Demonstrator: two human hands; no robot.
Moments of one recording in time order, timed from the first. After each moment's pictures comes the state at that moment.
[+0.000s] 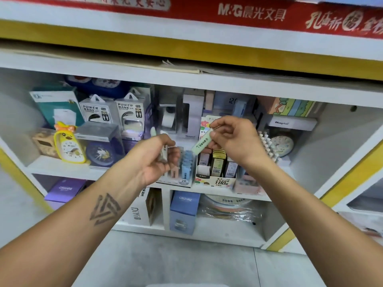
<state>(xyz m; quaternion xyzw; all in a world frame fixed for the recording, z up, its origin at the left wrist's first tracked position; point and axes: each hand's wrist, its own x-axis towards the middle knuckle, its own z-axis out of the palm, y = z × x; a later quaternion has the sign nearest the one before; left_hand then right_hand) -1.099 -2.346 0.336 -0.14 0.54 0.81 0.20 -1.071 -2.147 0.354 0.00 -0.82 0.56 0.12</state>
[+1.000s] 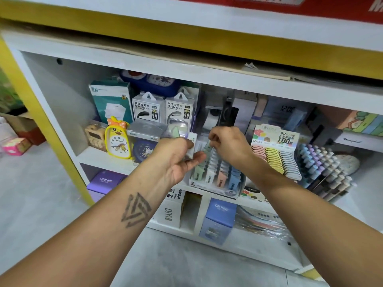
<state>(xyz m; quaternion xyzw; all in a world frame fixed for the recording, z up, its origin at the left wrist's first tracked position) -1.126 -2.406 0.337 -0.20 0.50 0.83 0.13 -1.186 -2.238 0.300 0.11 -0.97 0.18 0.13</state>
